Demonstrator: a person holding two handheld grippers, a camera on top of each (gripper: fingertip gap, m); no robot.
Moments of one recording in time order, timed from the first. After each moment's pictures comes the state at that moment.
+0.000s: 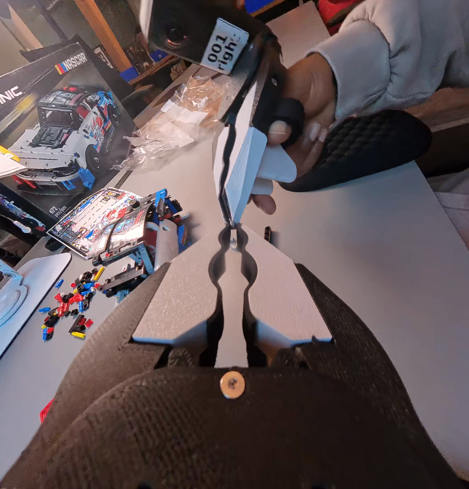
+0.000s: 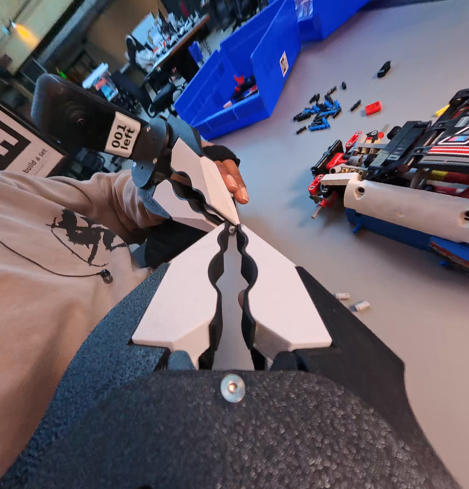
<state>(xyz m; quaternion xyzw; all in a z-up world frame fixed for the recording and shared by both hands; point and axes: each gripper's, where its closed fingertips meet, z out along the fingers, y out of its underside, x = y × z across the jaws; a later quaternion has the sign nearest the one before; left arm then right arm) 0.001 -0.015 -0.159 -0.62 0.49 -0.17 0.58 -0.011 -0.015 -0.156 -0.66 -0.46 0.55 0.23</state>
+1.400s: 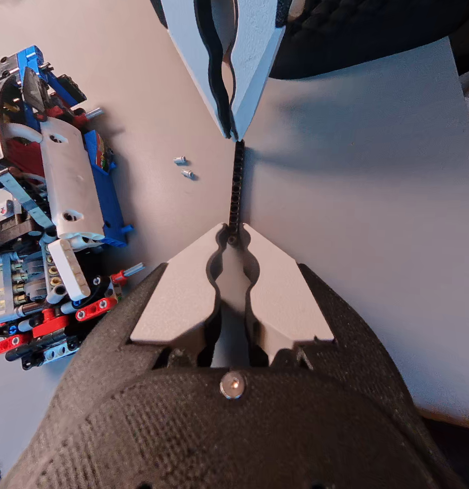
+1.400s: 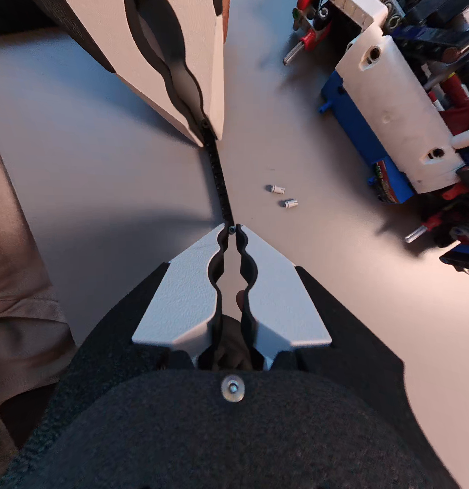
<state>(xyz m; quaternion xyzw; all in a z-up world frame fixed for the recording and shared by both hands) 0.000 -0.014 -0.245 -0.73 0.55 -0.17 0.36 0.054 0.006 -0.234 -0.67 -0.71 0.17 0.14</state>
